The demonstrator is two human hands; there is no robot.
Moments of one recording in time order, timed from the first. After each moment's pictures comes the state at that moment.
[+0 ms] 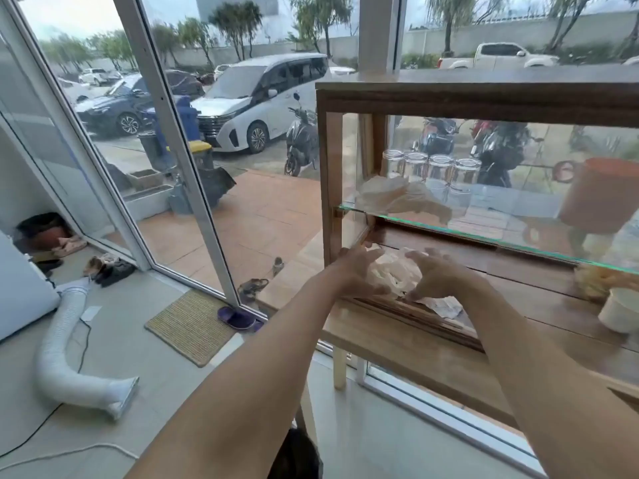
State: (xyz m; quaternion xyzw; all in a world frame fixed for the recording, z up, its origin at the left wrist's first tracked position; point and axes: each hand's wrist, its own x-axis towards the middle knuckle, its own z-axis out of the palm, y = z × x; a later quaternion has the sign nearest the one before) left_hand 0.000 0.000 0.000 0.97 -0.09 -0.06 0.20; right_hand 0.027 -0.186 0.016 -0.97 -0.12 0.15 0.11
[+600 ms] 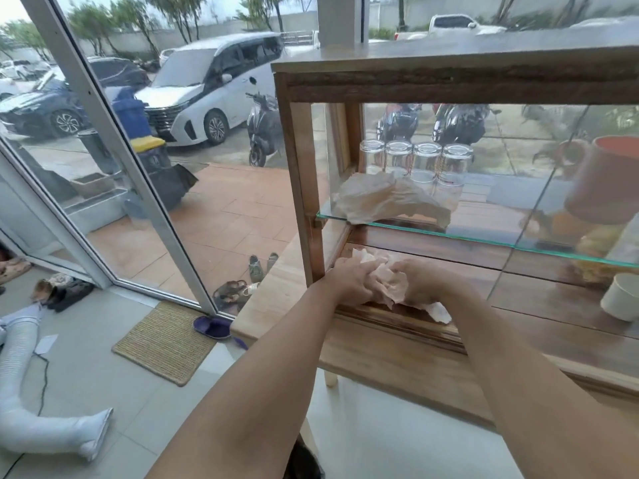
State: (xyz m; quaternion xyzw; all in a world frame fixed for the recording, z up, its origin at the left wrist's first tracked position) left_hand 0.075 -0.003 -0.040 0.96 -0.12 -0.15 0.19; right_hand 0.081 -0.177 -0.025 -0.97 -0.11 0.18 0.12
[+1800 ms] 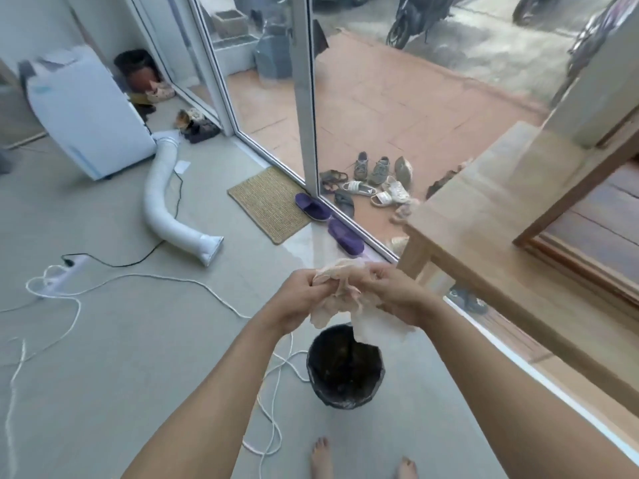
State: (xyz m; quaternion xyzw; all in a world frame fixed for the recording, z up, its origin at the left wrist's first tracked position) left_hand -0.177 0.267 -0.177 0.64 0.25 -0.04 0.73; right_hand -0.059 0.112 -0.154 -0.69 -0.21 0.48 0.50
